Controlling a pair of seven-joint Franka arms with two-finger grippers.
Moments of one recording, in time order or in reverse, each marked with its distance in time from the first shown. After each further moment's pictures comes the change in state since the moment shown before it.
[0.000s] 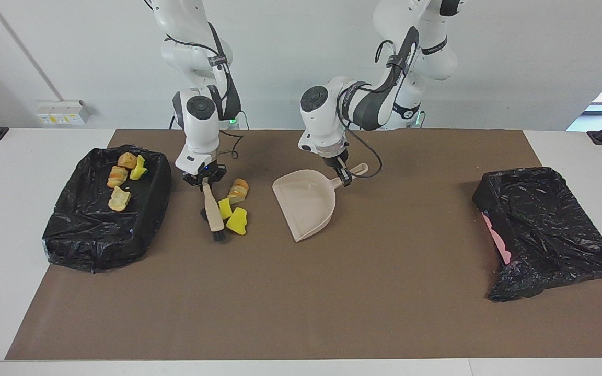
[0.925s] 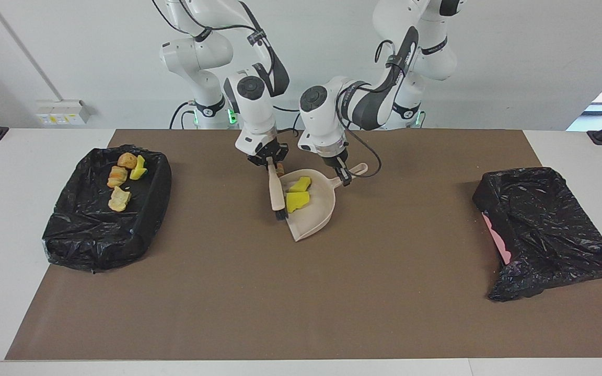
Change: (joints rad) left arm -0.002 0.000 0.000 0.000 0.000 -0.002 0.000; right arm 0.335 -0.018 0.006 0.133 0.442 -0.132 0.196
